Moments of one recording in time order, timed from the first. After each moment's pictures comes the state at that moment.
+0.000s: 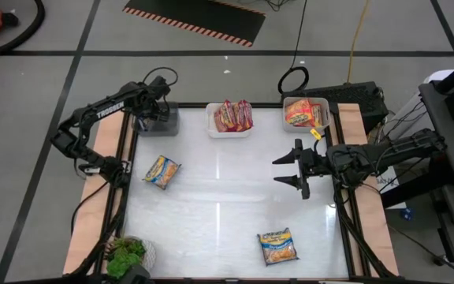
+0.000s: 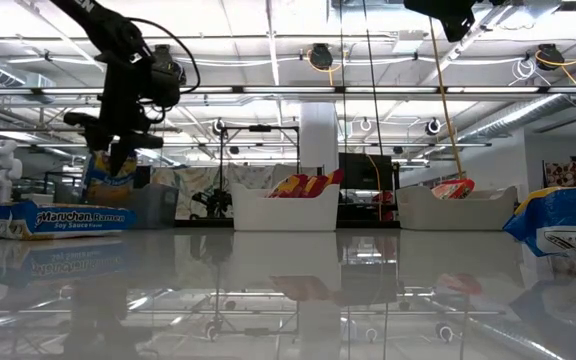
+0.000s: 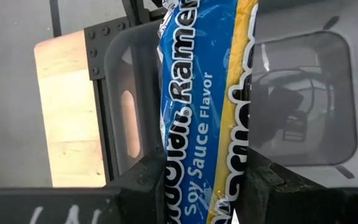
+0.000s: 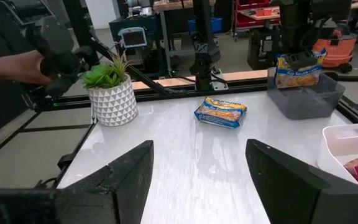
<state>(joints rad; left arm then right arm) 0.94 1.47 1.08 -1.05 -0.39 -0.45 0.23 0.79 0.64 -0.05 0.18 0.17</state>
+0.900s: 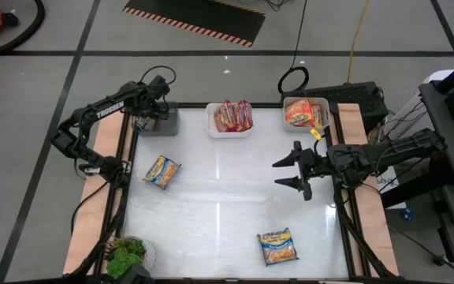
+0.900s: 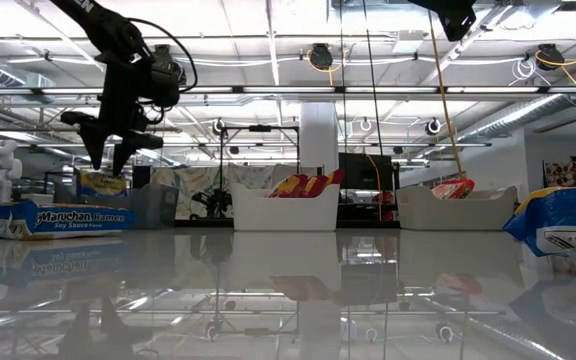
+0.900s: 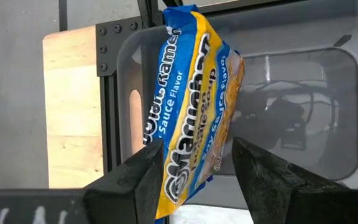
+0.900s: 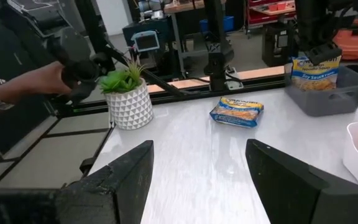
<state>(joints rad) 0.94 1.47 1.08 -1.04 -0.41 -0.53 0.23 0.79 0.64 -0.04 0.12 0.23</state>
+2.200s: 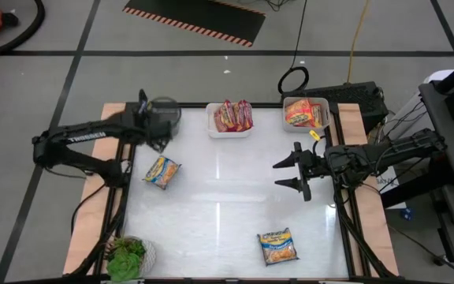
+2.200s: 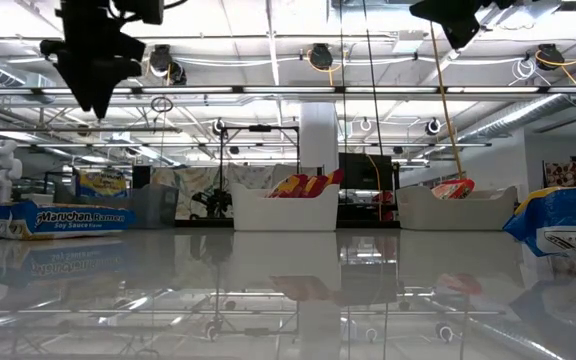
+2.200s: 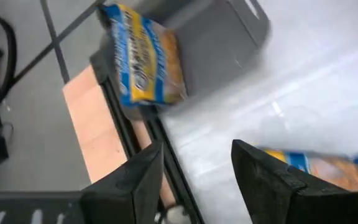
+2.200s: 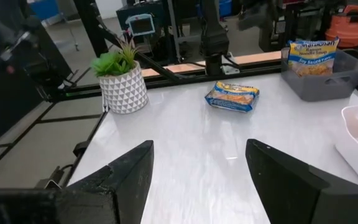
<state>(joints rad) 0.28 1.21 1.15 -1.49 -0.54 -0.77 0.23 0.79 0.64 -0.11 0.13 0.23</state>
